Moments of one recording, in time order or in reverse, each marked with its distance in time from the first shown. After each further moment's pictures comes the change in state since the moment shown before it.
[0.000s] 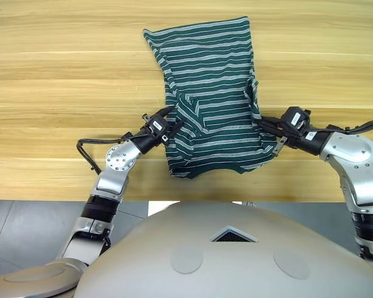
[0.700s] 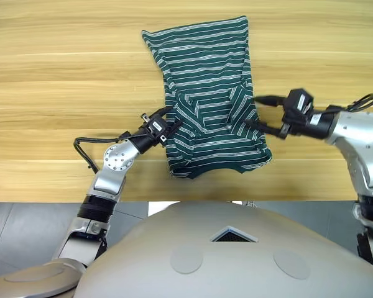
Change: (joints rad) left arm -0.008 0.054 0.016 -0.024 0.063 0.008 0.020; right arm -0.258 -0.014 -0.055 0.163 0.156 -0.077 0.143
